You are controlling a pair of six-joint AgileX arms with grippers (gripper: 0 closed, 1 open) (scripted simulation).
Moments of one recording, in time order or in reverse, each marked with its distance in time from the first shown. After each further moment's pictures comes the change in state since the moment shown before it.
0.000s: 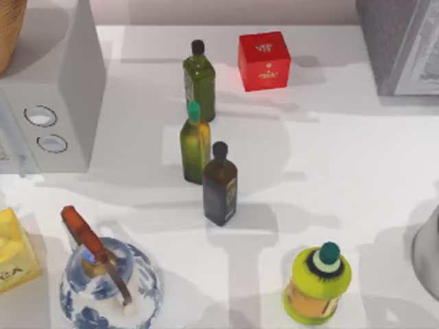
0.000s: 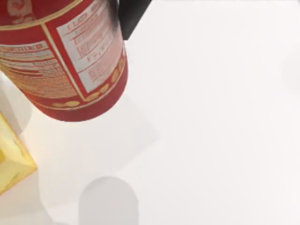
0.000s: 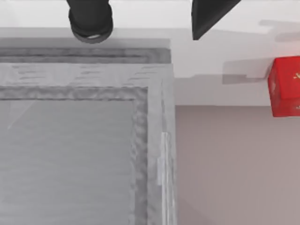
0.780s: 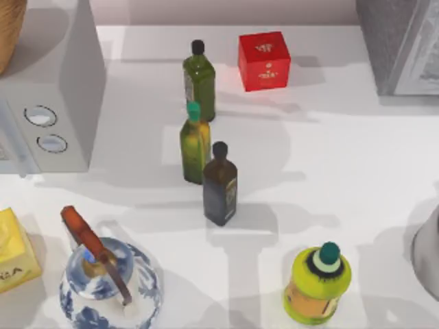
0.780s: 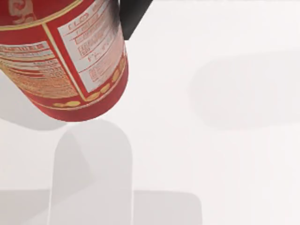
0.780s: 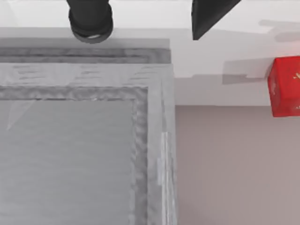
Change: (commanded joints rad) left arm 0.201 0.106 -0.159 0.191 0.016 0.065; right arm 0.000 0.000 0.000 0.000 0.000 0.000
